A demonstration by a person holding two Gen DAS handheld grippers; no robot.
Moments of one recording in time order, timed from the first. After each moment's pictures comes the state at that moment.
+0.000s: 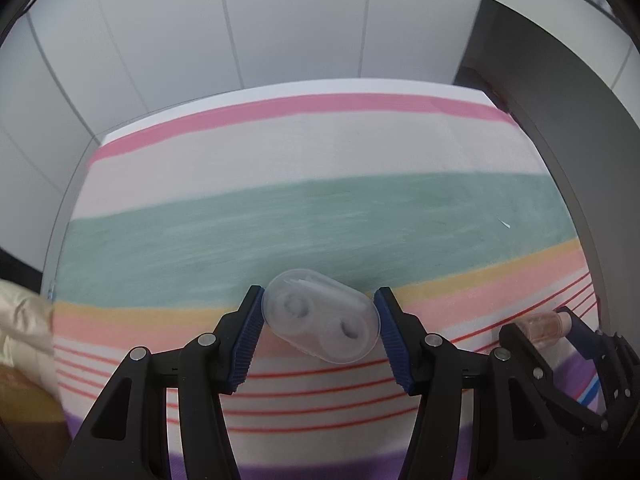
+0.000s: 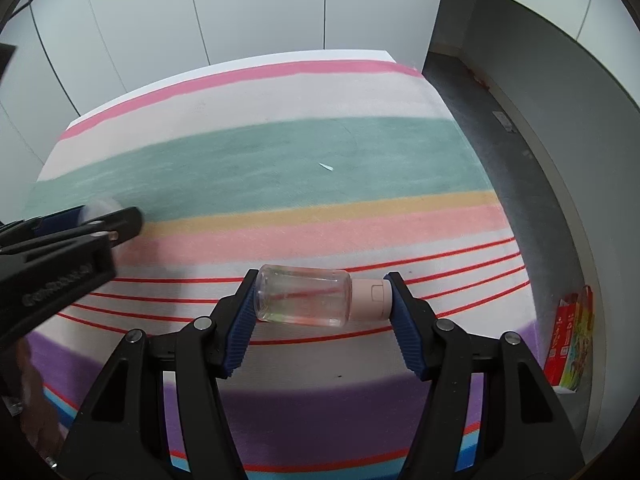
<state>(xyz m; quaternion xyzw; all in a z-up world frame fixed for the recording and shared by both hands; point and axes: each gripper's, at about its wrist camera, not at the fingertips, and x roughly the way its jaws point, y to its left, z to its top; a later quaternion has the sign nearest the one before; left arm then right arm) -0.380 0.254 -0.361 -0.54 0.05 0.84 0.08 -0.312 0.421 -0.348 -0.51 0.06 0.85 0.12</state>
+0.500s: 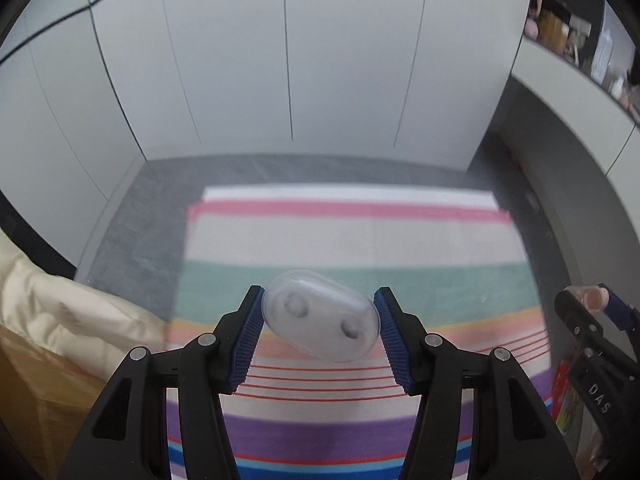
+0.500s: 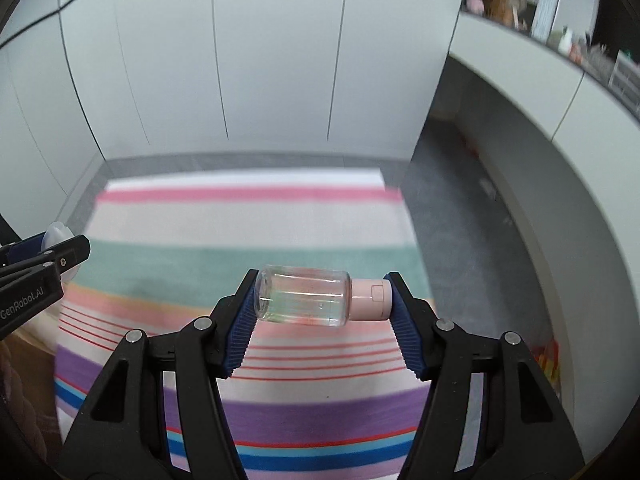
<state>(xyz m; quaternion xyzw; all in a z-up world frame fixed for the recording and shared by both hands) -0.351 0.175 -0.198 -0.46 0.01 0.89 0.03 -0.330 0.411 -0.194 -0.44 0.01 0.89 0.12</state>
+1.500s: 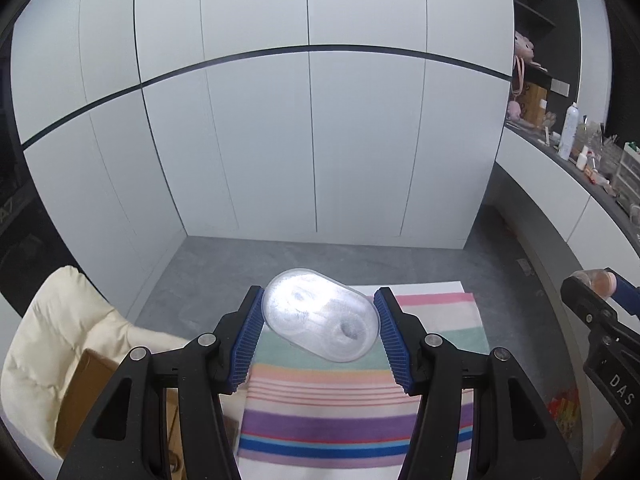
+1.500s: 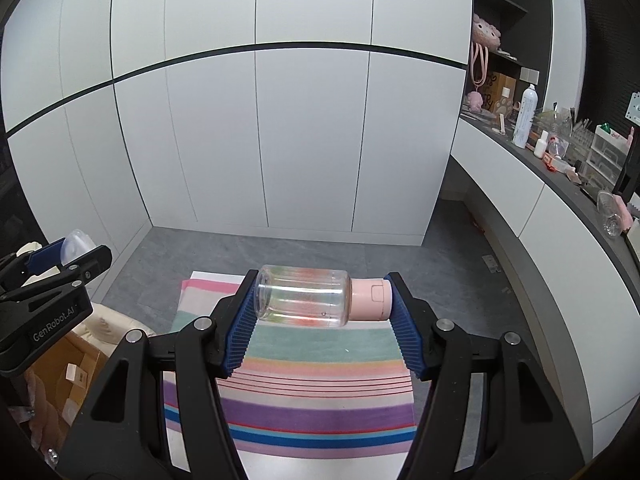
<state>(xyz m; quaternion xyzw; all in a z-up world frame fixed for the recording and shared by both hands) -0.231 0.148 0.032 -0.34 0.01 0.94 0.00 -0.228 0.352 0.051 -0.32 0.00 0.94 0.07</state>
